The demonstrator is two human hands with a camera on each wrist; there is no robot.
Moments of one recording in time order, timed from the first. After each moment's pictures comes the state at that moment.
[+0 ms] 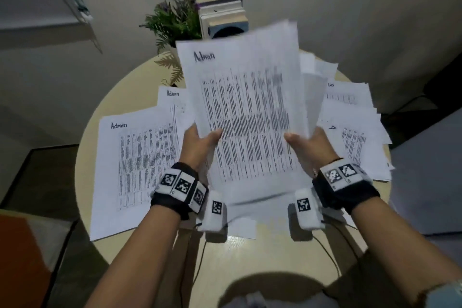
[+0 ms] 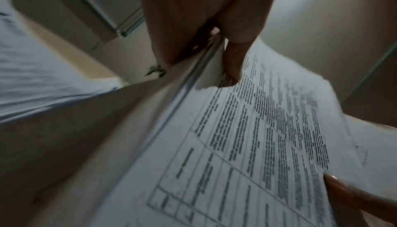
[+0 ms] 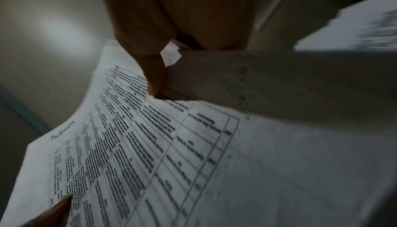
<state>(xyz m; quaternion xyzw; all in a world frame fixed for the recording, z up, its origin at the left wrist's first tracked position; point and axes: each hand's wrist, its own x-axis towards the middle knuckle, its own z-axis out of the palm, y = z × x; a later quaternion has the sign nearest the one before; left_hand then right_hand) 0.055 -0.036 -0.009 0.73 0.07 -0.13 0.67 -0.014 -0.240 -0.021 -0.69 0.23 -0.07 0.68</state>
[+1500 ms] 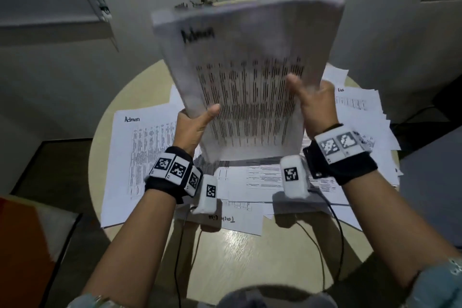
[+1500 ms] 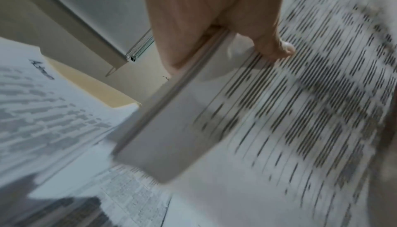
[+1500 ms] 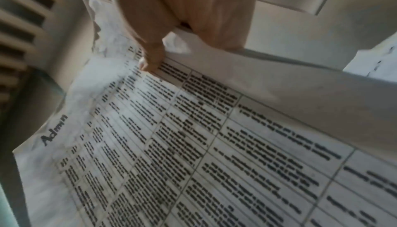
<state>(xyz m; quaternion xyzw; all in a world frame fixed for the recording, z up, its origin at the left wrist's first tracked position) 0.073 -0.008 0.001 0.69 -0.01 -0.06 0.72 0.020 -0.208 0.055 -0.71 0.15 -0.20 0.65</state>
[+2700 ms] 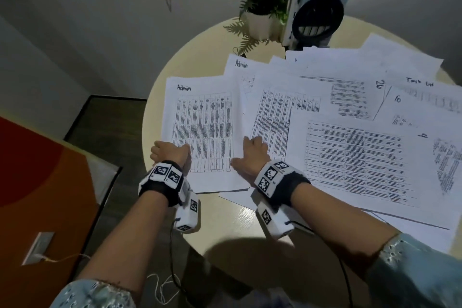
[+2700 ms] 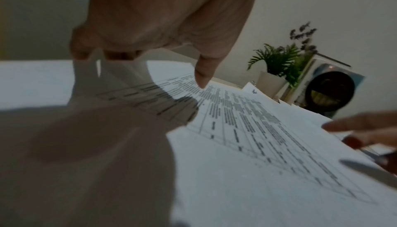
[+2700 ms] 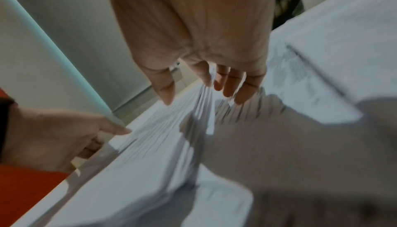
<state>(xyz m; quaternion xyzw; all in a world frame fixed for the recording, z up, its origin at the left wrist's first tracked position) 0.075 0.161 -0.093 0.86 0.38 -0.15 0.31 0.047 -0.022 -0.094 -0.92 0.03 0.27 0.28</state>
